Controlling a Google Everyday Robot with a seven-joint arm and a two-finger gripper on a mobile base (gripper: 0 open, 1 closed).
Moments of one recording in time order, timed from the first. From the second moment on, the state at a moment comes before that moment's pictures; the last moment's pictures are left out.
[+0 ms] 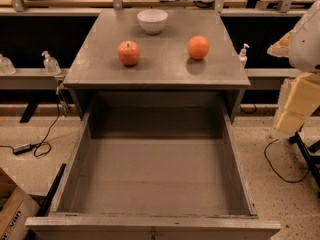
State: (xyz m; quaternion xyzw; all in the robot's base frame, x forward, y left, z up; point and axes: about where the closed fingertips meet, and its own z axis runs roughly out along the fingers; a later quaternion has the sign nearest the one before) arm 0.438 -0.217 0.977 -0.60 0.78 -0.03 0.16
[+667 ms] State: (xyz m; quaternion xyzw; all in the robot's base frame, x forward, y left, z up) arm 0.484 -0.199 0.978 -0.61 0.77 -0.04 0.21
